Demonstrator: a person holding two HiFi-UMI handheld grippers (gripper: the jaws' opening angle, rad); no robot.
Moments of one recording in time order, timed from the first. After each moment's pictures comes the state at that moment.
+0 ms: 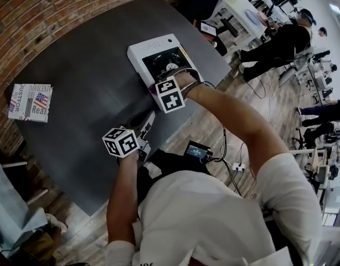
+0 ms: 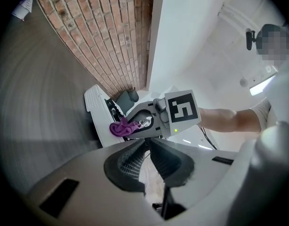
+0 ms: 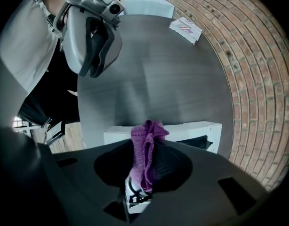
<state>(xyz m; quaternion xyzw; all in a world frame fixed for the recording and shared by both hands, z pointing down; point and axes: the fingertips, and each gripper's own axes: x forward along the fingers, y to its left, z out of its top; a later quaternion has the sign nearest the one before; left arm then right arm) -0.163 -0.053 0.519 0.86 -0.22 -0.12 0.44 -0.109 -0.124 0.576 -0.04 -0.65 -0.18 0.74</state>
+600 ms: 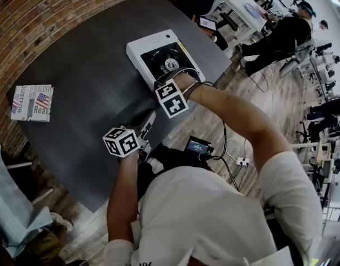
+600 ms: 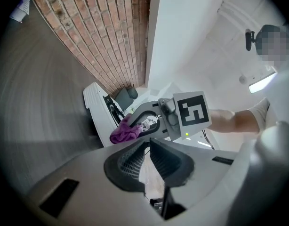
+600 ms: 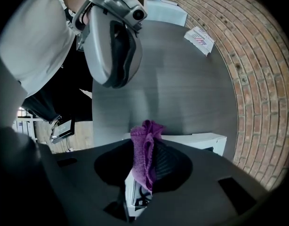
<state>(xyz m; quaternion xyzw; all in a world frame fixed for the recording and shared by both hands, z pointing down) -0.163 -0.037 0.515 0.87 -0.21 -0.11 0.43 -0.118 -0.084 0.568 -0.10 -0.65 -0.20 0.72</state>
